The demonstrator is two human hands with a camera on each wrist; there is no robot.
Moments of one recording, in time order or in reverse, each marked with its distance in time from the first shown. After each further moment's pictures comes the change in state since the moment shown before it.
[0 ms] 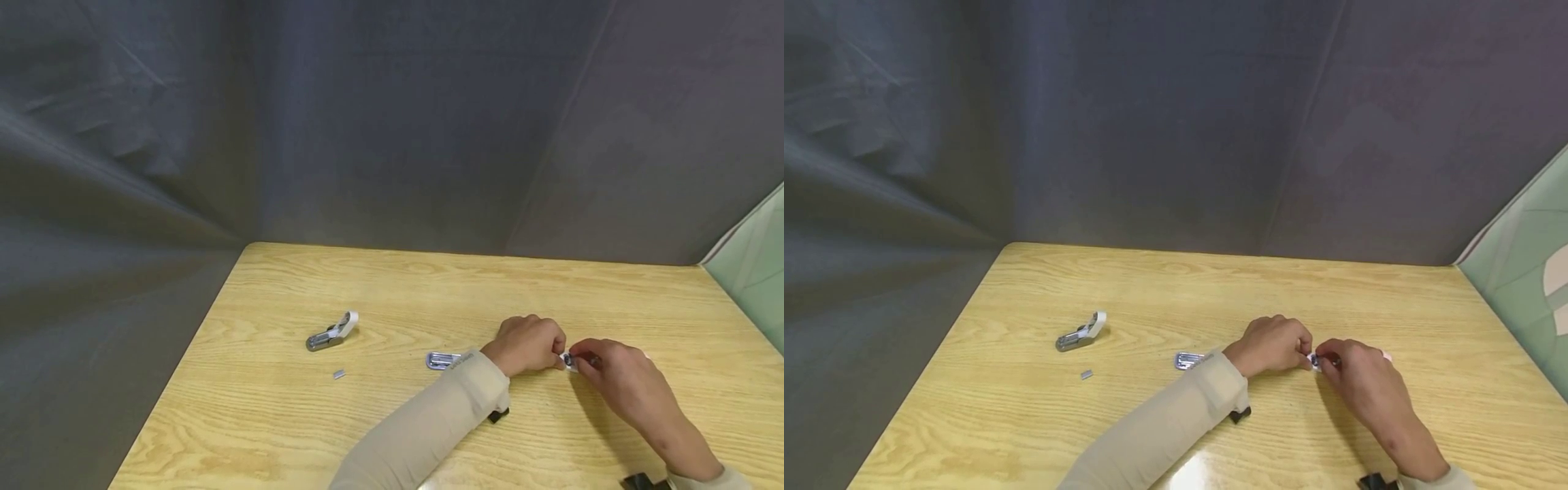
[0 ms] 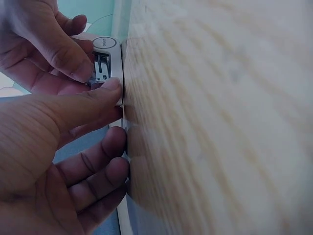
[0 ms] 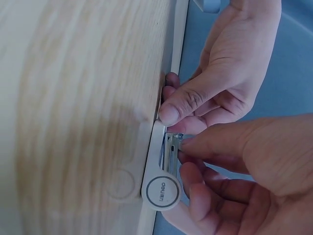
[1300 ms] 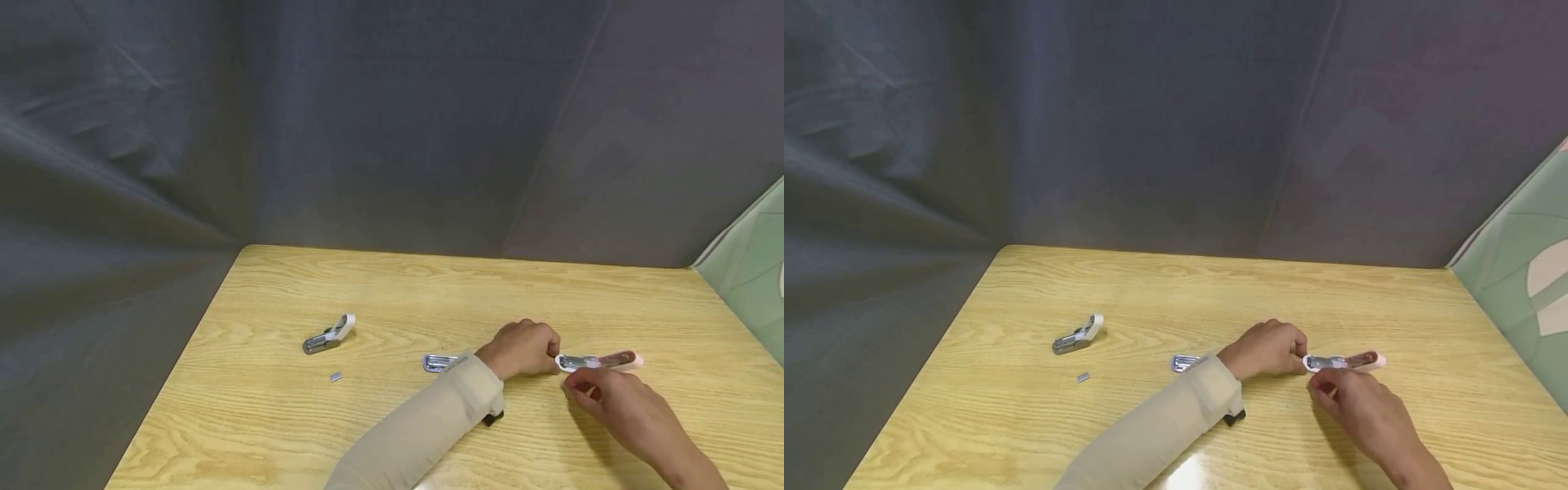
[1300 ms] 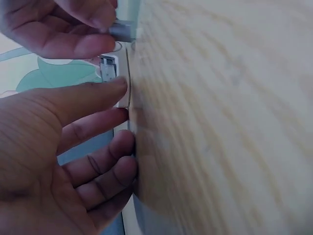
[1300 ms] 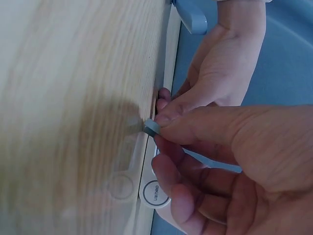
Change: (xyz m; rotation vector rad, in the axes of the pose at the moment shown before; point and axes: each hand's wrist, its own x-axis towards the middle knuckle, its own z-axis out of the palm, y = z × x) left_hand -0.005 -0.003 -0.001 -0.104 -0.051 0.001; right_hand -0.024 -0.006 0.001 0.005 -0.195 0.052
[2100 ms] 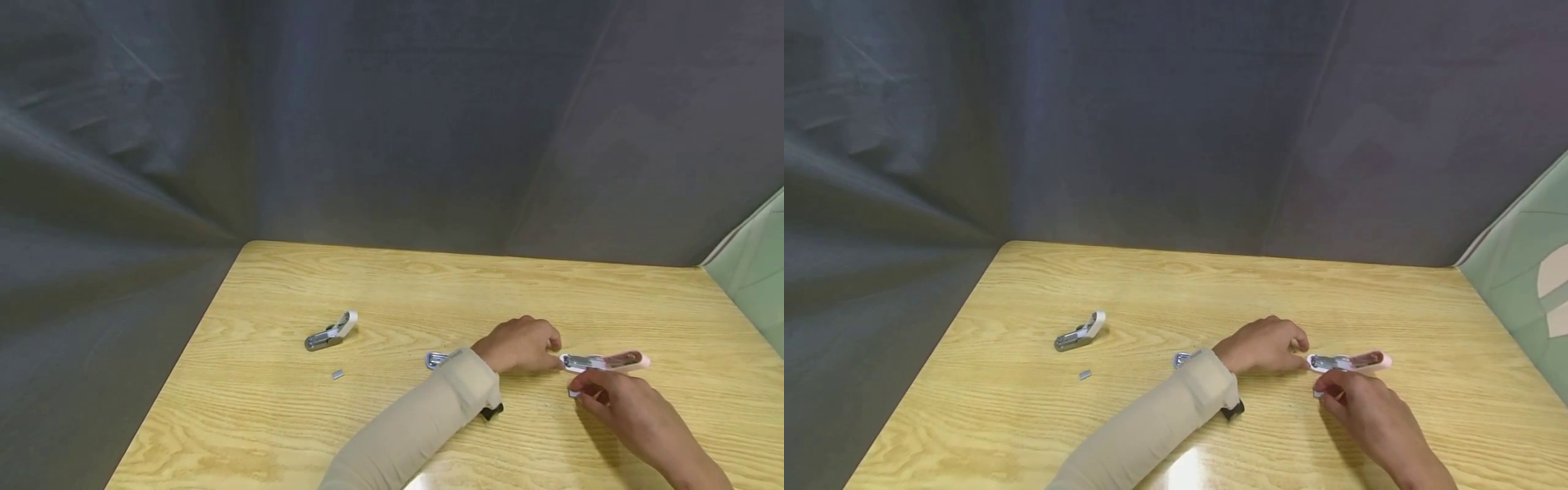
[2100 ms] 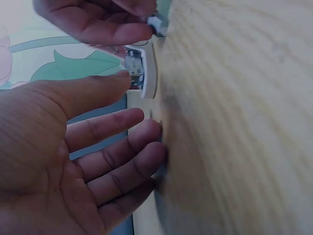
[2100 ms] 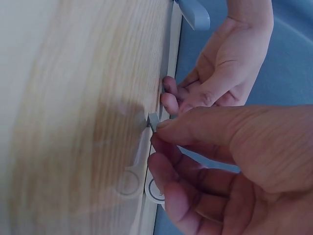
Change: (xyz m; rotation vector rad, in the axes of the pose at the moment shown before) left_hand -0.006 0.002 -0.014 -0.063 -0.113 -0.080; right_hand -0.004 0.006 0.000 0.015 0.000 -0.012
